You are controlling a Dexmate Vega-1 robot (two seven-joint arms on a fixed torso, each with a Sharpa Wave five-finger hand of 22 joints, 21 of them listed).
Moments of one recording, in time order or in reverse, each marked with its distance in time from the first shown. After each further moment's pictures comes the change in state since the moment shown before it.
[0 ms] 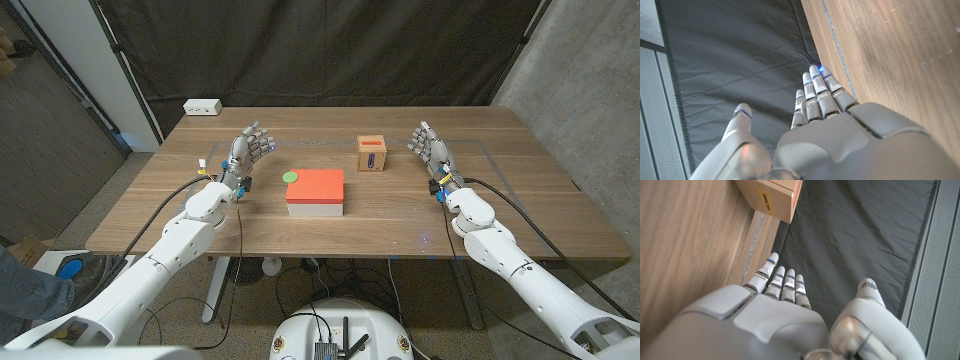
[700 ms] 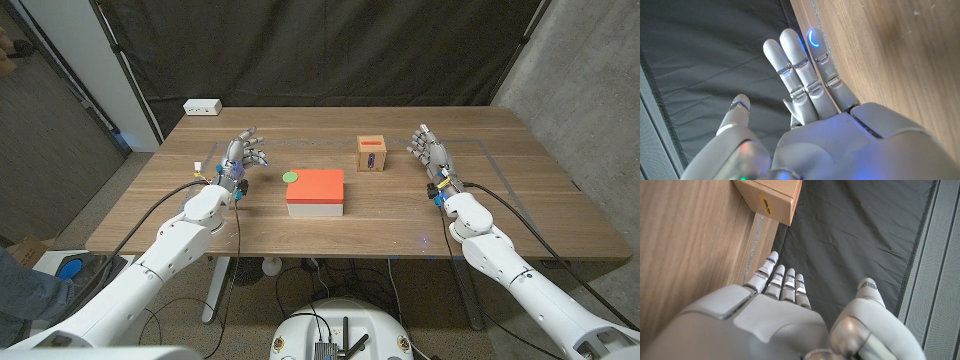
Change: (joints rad) left arm 0.082 0.032 -0.037 -0.152 0.024 0.106 0.166; left_hand 0.140 -0.058 0.077 -0.031 0.000 0.248 0.002 -0.008 0.009 0.759 -0.215 0.439 0.420 0.654 -0.167 0.589 0.358 0.478 -0.131 0.556 0.460; right arm -0.038 0.000 0.003 -0.043 -0.020 0.011 -0.047; right_hand -0.004 0.004 0.004 -0.004 0.000 0.011 0.000 0.000 0.000 0.016 -0.005 0.000 -0.009 0.022 0.004 0.008 -0.010 0.025 0.007 -0.008 0.000
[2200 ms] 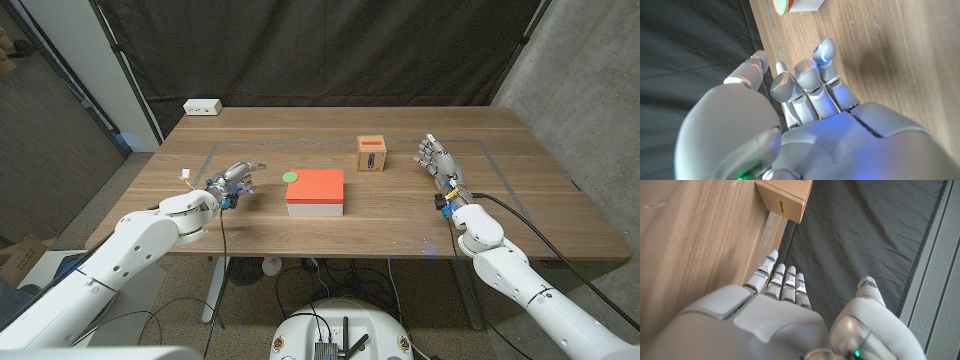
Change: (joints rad) left arm 0.168 0.154 -0.189 -0.365 -0.436 0.544 0.212; left_hand 0.648 -0.071 0.022 0.000 0.044 0.383 -0.140 0.090 0.104 0.051 -0.045 0.582 0.064 0.066 0.004 0.438 0.134 0.097 -0.037 0.314 0.255; right arm -0.121 -0.063 0.047 -0.115 -0.008 -0.036 -0.061; right_hand 0.007 0.006 0.004 -0.012 0.004 0.012 -0.012 0.000 0.000 0.036 0.000 0.008 -0.009 0.025 0.004 0.008 -0.014 0.028 0.011 -0.016 0.000
